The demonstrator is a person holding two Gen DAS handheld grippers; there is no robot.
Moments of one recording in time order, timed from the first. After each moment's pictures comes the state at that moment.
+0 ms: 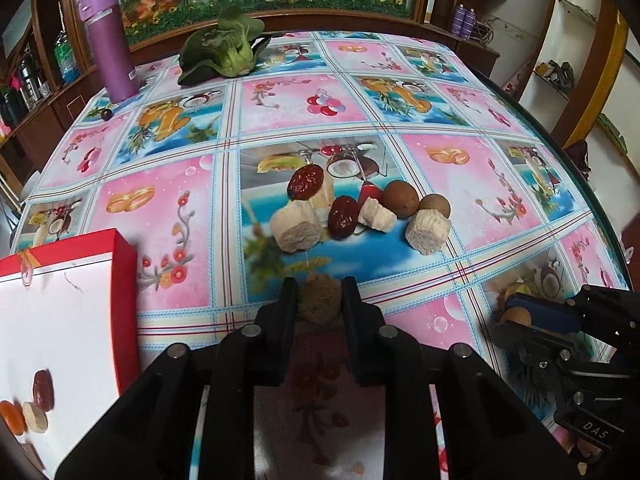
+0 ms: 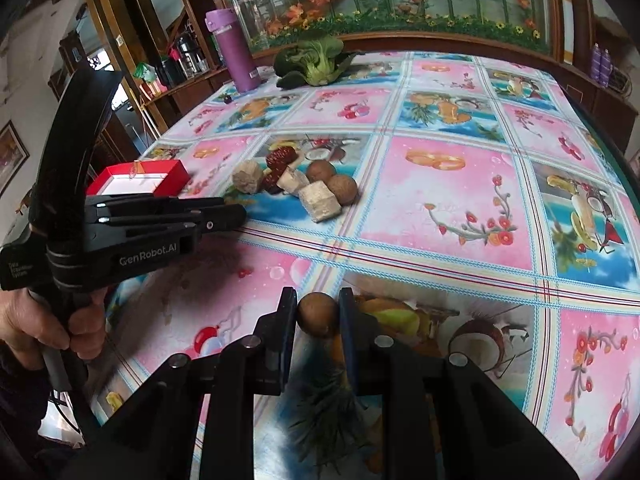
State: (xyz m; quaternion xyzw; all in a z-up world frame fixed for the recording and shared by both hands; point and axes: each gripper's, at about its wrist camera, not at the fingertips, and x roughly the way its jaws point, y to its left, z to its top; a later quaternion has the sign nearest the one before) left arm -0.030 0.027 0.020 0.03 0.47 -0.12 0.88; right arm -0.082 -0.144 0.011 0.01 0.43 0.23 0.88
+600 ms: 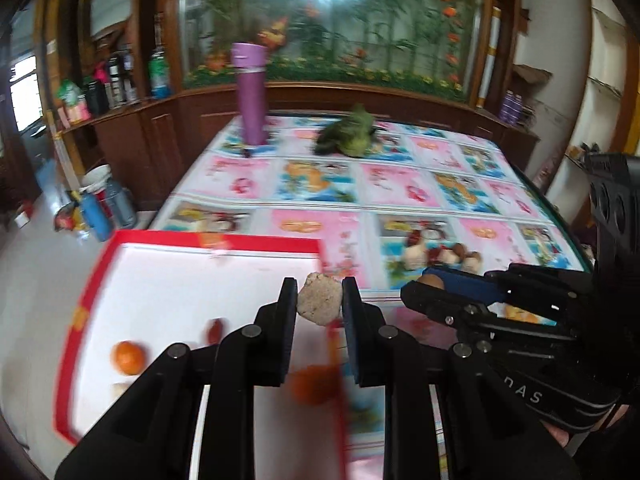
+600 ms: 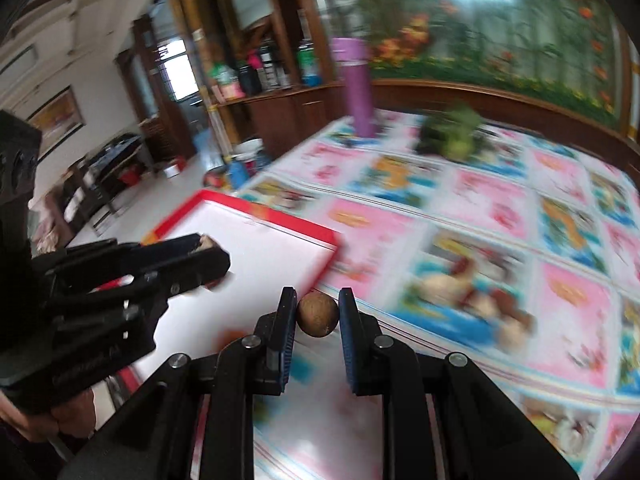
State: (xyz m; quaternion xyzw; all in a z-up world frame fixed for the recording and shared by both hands) left arm -0.129 0.150 0.108 -0.02 0.36 -0.01 0.93; right arm -0.087 0.009 0.079 -0.03 0.36 0.34 0.87
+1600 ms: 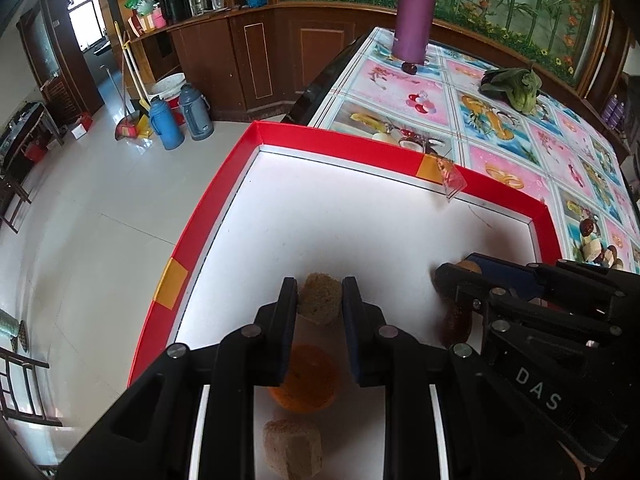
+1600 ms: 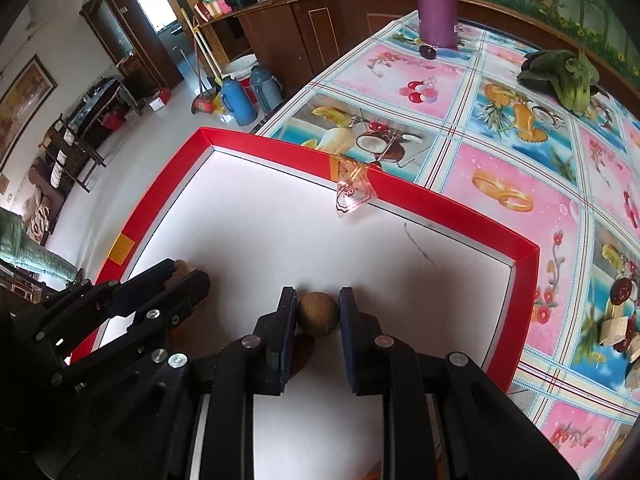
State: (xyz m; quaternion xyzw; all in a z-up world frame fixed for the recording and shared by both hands) left arm -0.087 0.289 0.033 -0.07 0.48 0.13 0.86; right arm -0.029 0.171 0.019 -0.07 0.52 0.31 0.80
